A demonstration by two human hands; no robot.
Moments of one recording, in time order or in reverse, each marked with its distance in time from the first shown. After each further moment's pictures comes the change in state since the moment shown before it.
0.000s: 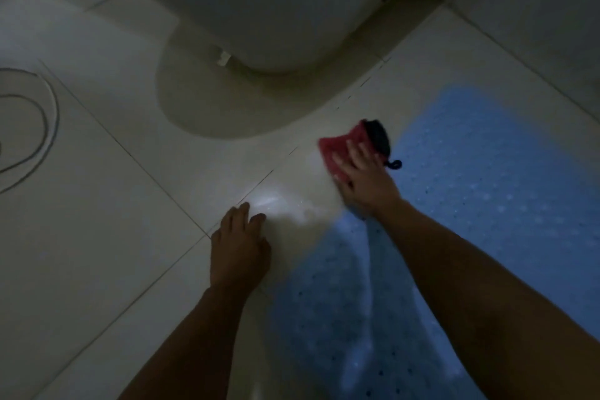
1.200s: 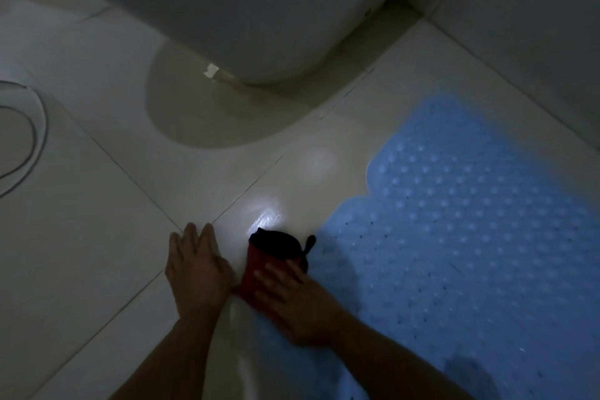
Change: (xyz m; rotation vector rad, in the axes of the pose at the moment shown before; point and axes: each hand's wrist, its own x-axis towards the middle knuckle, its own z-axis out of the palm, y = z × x) left_hand -0.030 -0.018 -0.002 -0.078 0.135 -0.326; right_hand -0.151 -0.128 0.073 -0.065 -0.161 -0.660
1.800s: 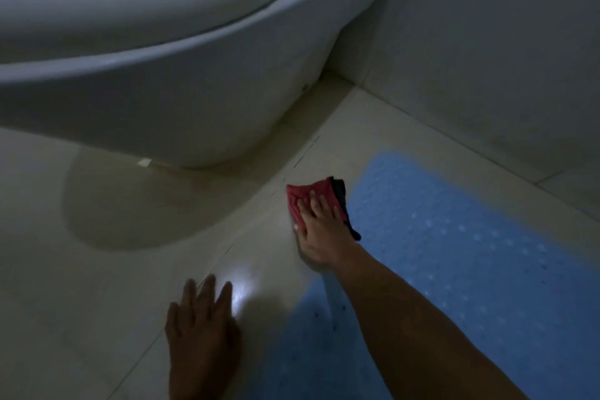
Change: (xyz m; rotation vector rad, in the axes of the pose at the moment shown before) left_hand 0.064 0.078 0.049 0.082 0.138 0.489; right_hand 0.037 0.248 -0.116 0.184 0.213 0.866
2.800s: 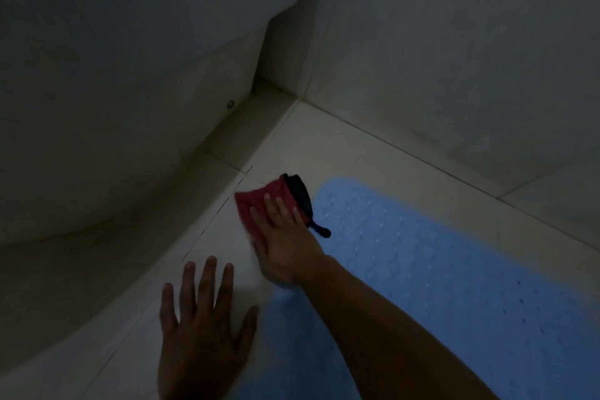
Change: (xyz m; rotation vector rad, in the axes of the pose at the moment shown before) left_hand 0.158 0.129 0.061 0.110 -0.076 0.221; right_hand 0.083 0.091 -0.028 0.061 0.069 -0.081
